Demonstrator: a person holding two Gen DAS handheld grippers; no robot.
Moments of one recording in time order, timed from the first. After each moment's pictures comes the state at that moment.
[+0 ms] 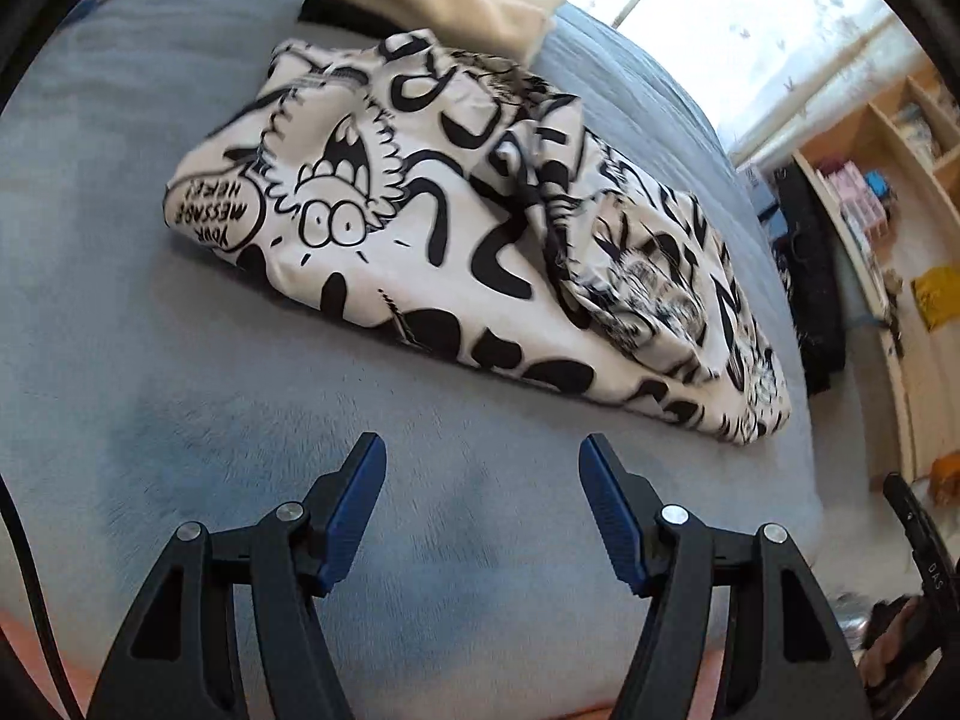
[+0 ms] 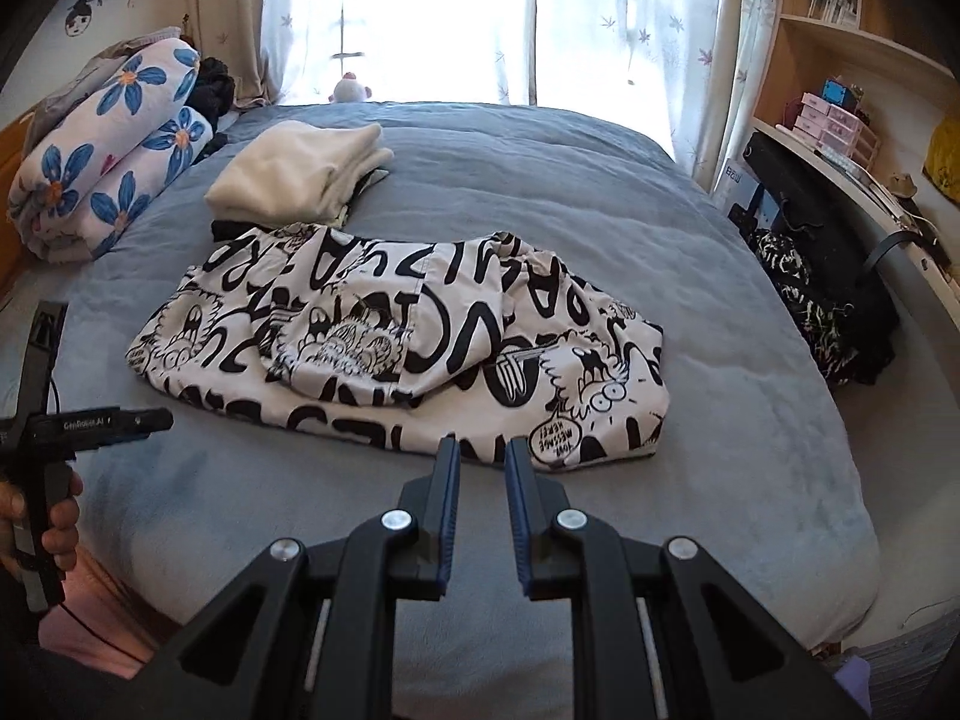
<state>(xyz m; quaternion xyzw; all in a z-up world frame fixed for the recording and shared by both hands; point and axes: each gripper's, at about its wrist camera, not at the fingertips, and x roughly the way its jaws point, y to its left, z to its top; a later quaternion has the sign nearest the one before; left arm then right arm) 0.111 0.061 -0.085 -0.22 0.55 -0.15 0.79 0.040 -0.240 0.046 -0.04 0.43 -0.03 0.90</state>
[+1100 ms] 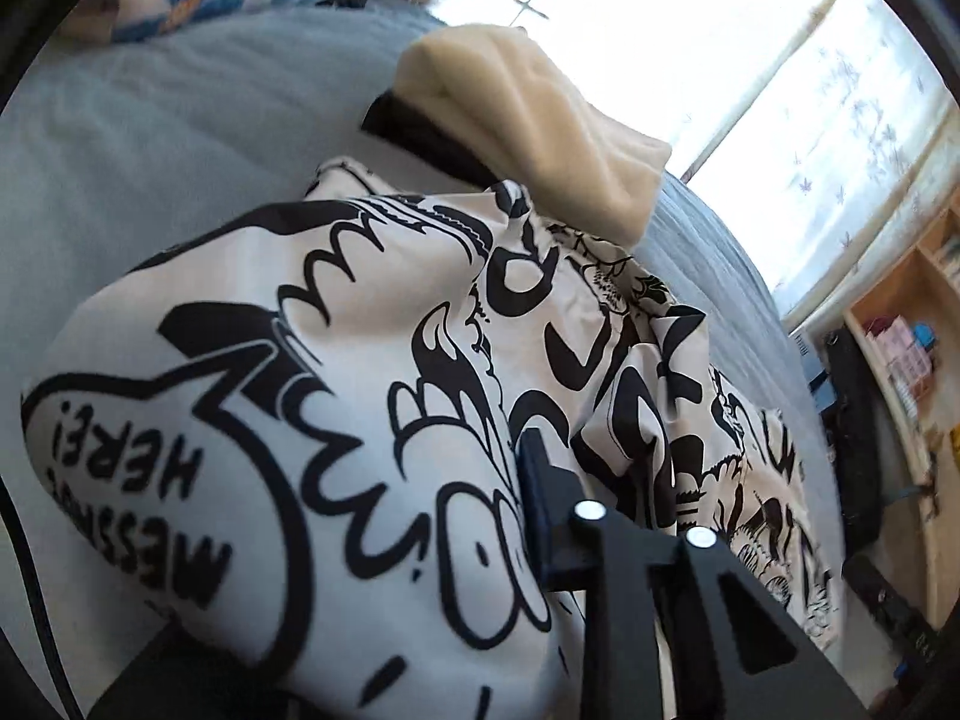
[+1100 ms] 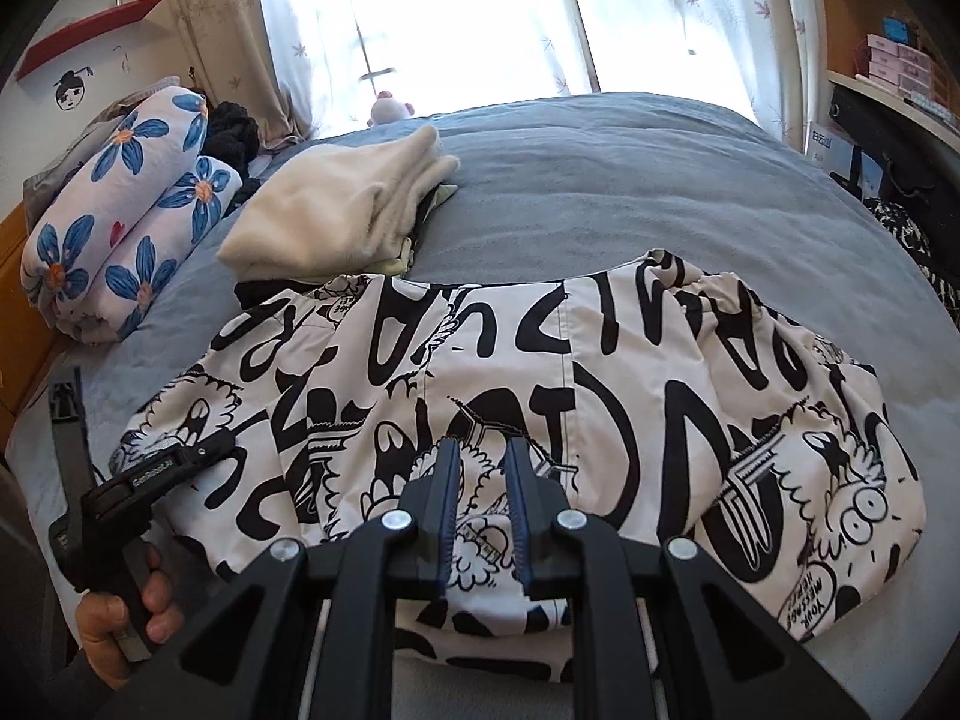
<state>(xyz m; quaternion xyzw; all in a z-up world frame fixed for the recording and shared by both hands) 0.244 0.065 -0.120 -0.25 0.41 -0.03 0.88 0.200 -0.183 -0.046 0.06 0.41 0.05 0.91</state>
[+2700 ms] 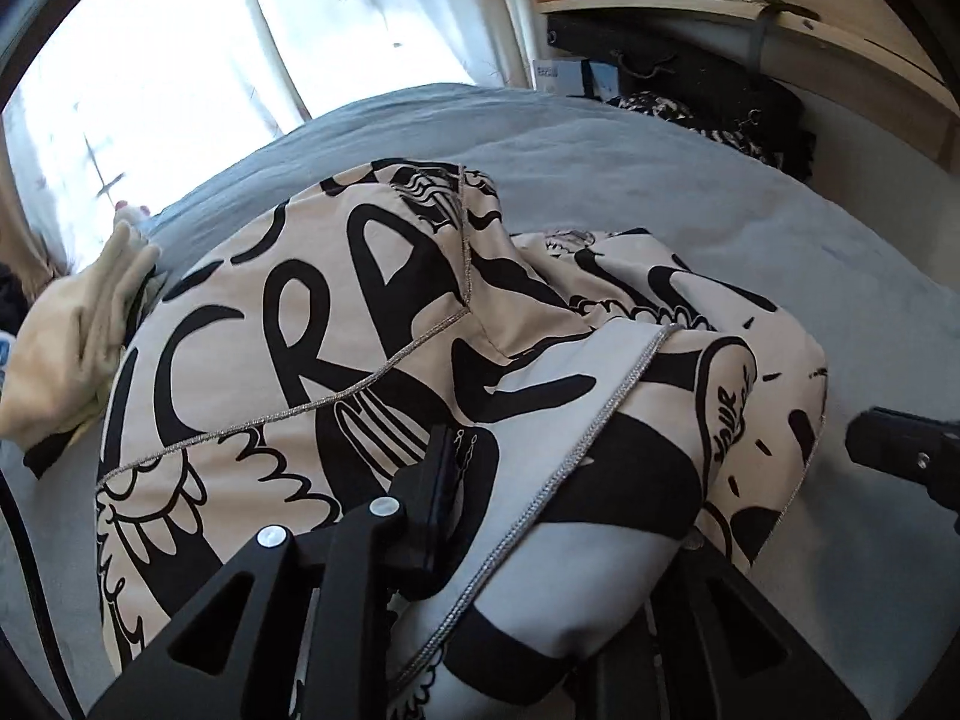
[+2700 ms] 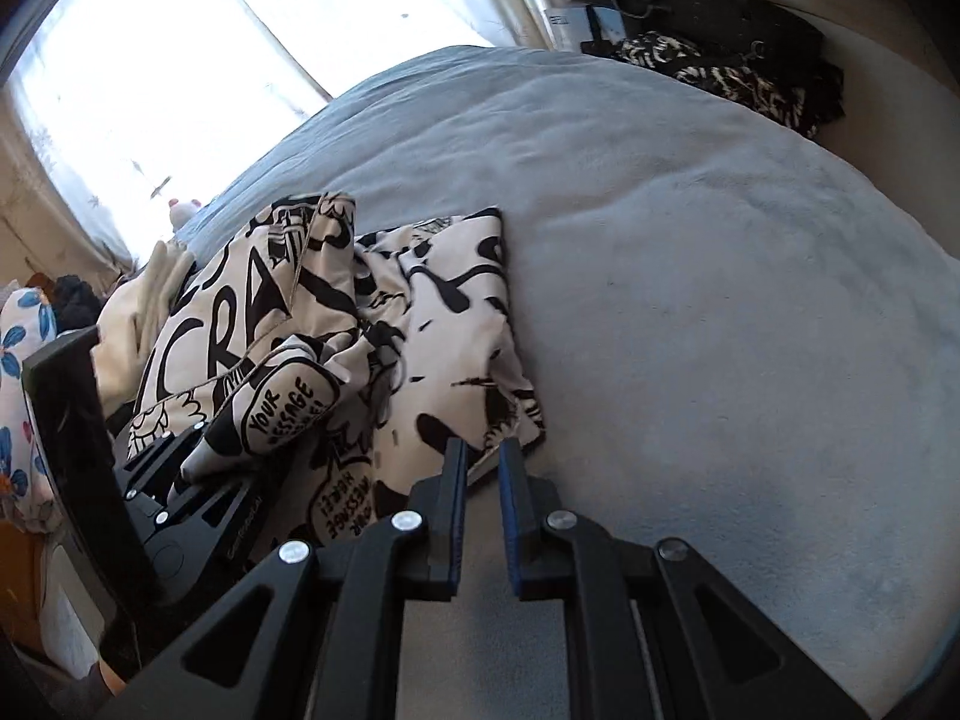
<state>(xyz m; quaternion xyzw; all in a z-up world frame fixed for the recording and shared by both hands) 0.171 -0.314 -0.111 0.19 0.36 -0.27 0.87 0.074 -0.420 -0.090 0.25 0.42 -0.14 0.86</state>
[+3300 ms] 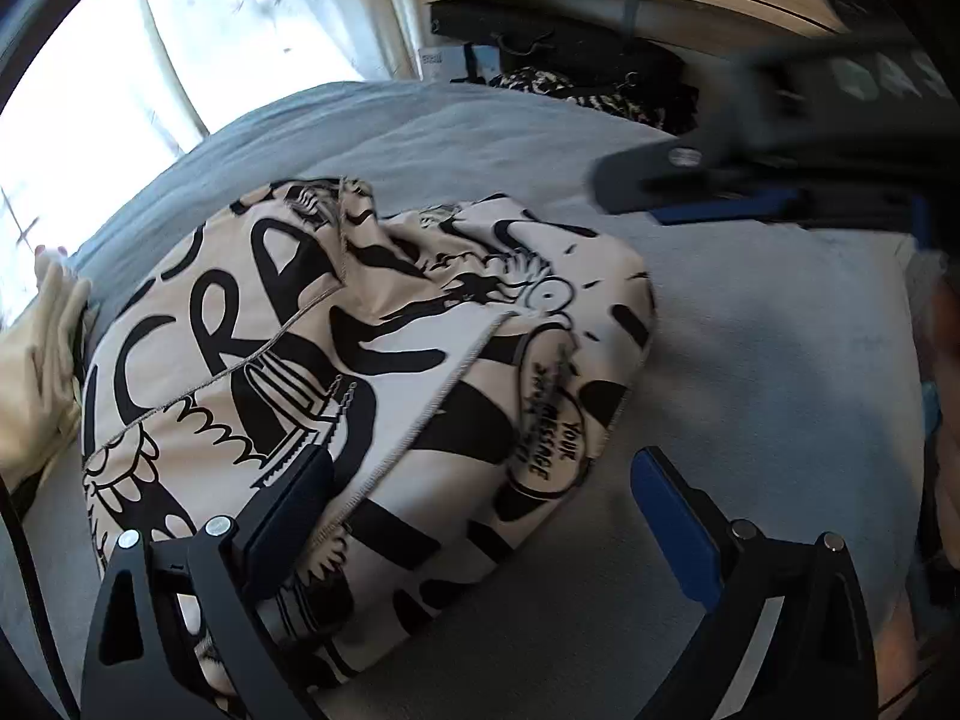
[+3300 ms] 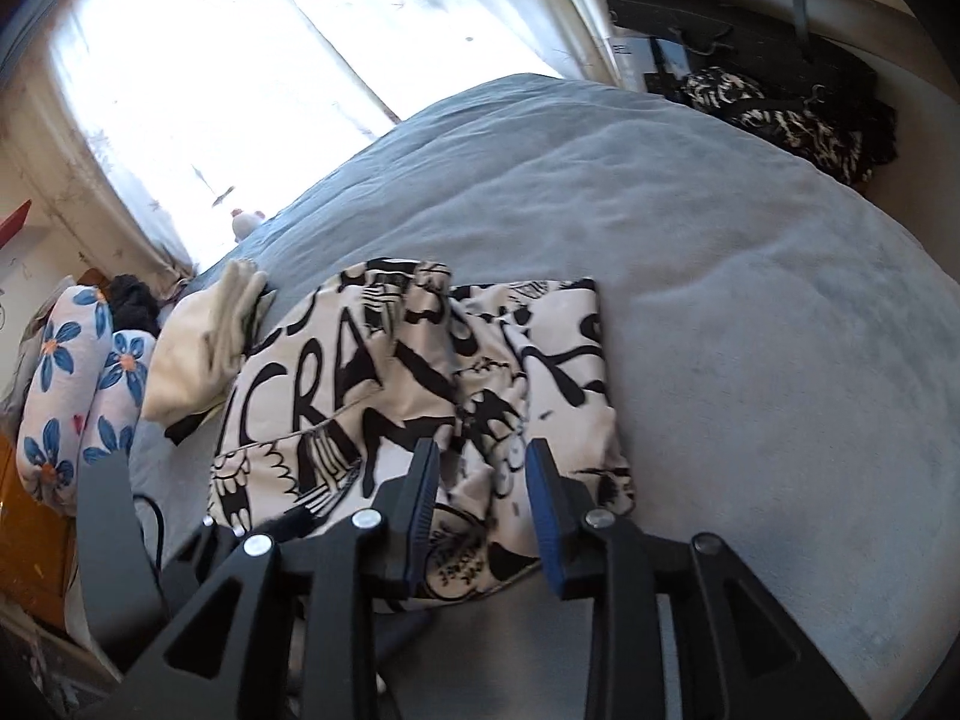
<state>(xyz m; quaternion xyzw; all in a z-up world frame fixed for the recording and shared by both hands) 0.110 -0.304 -0.079 0.23 0.37 -0.38 0.81 0.103 -0.415 -0.042 0.25 0.39 -0.07 0.88</state>
